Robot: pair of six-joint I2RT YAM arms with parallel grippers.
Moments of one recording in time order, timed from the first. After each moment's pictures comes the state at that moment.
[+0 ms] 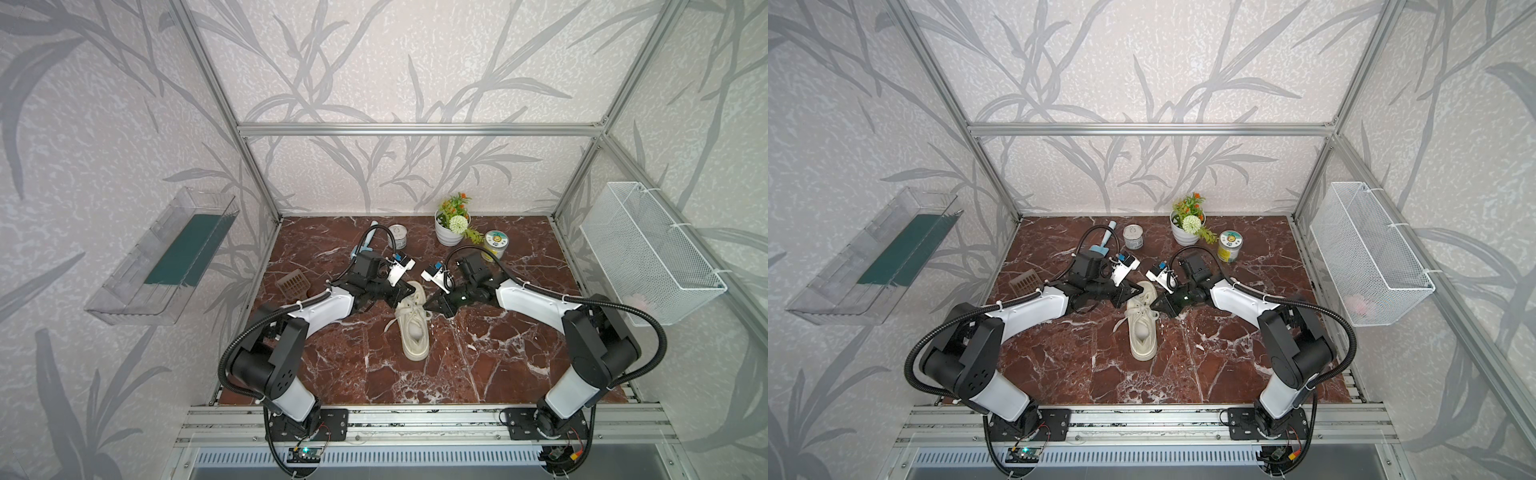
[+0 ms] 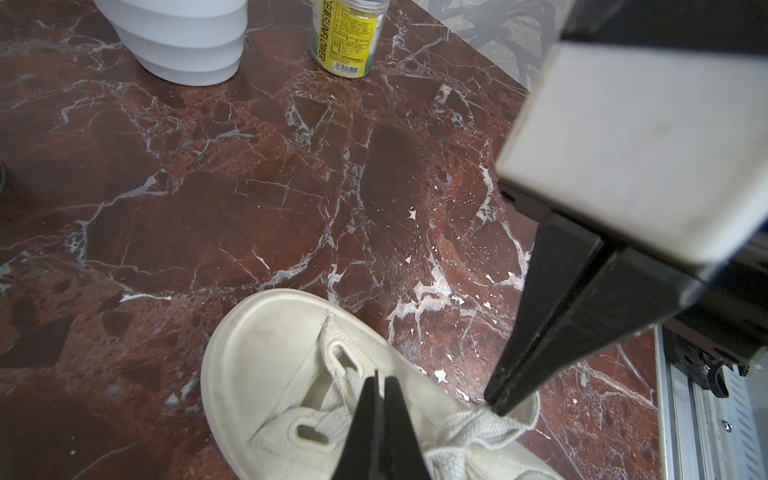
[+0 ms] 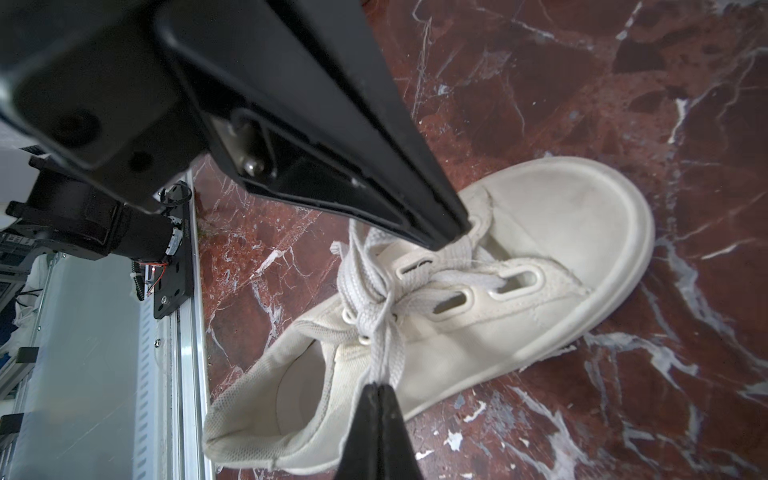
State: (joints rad) left arm -0.44 1.60 0.89 0.03 0.63 0.08; right arm 0.53 1.68 1.02 -0.28 -0.74 -0.12
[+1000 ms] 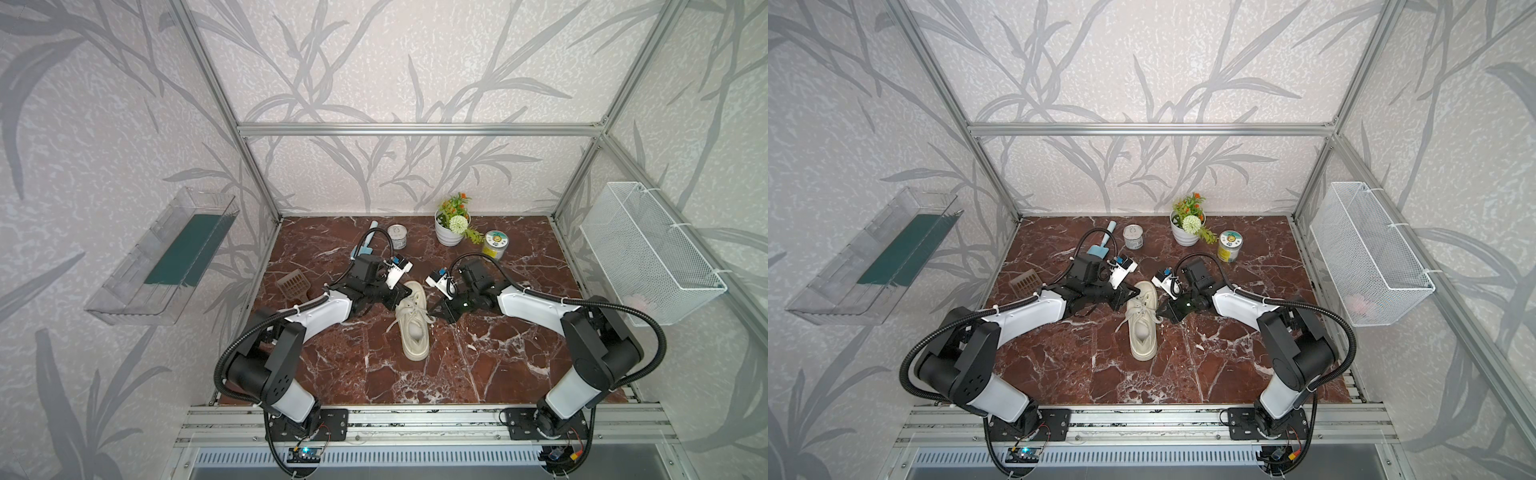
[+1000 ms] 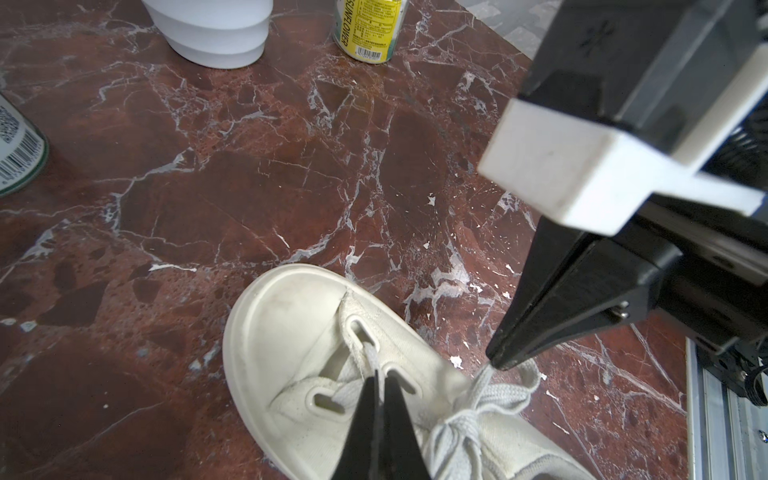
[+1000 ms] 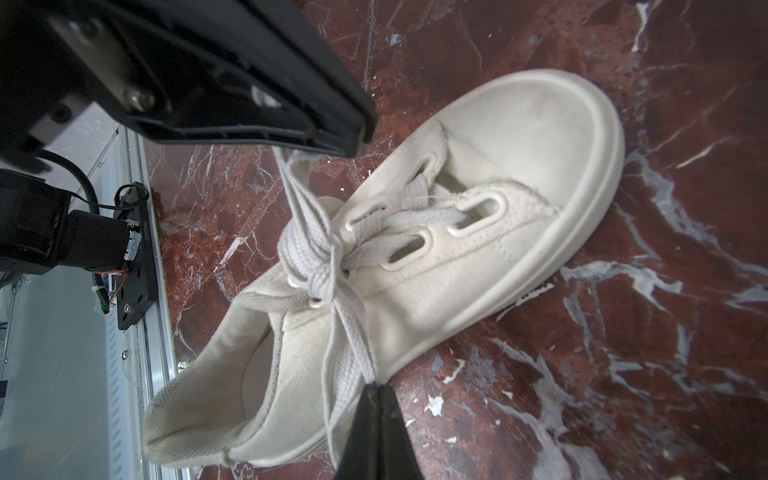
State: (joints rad) left arm -0.43 1.56 0.84 0.03 0.56 0.08; right arm 0.52 1.66 0.92 -0.23 -0.66 -0.06
